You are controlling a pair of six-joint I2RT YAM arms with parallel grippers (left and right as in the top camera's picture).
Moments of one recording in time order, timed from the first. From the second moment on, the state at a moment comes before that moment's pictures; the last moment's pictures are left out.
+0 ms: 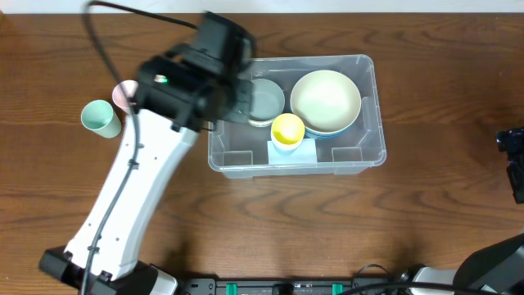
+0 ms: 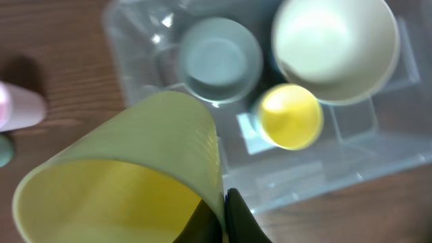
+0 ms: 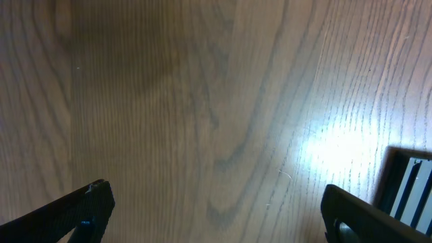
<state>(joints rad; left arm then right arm) -0.50 1.64 1.91 -1.38 -0.04 -0.25 -0.64 1.55 1.38 -1.19 0.15 0.83</state>
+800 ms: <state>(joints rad) -0.57 1.94 1.84 -1.37 -0.04 -0.37 -0.64 1.55 1.38 -1.19 0.15 0.83</state>
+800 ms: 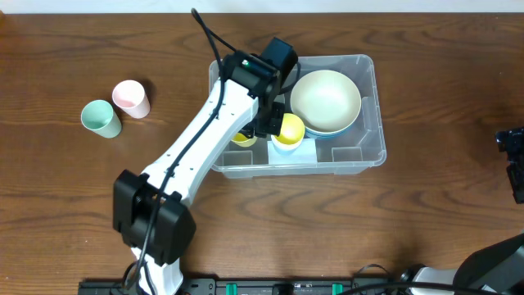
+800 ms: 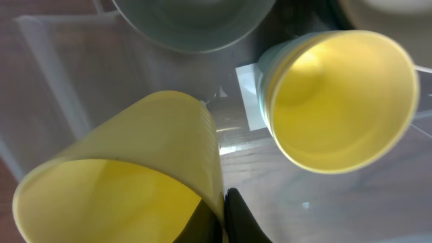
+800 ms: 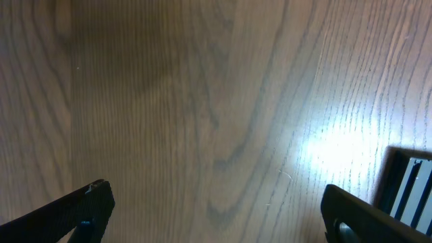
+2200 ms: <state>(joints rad) -0.57 2.05 1.71 -1.22 -0.04 -0.43 -0.64 1.55 1.38 -1.19 0.15 0.83</state>
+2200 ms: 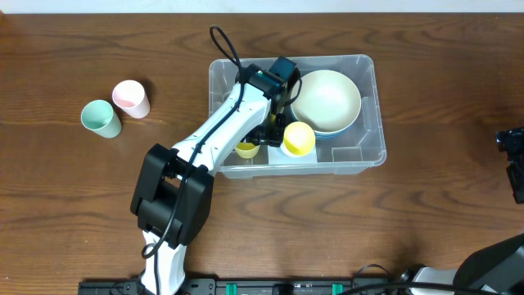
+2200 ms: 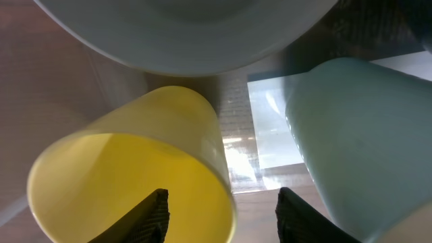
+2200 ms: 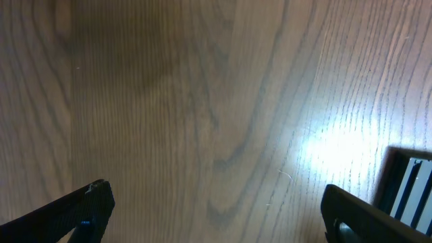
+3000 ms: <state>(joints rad) -0.41 2.01 1.78 -1.22 -0.03 -0.43 -0.64 1.55 1.38 -1.19 0.15 0.83</state>
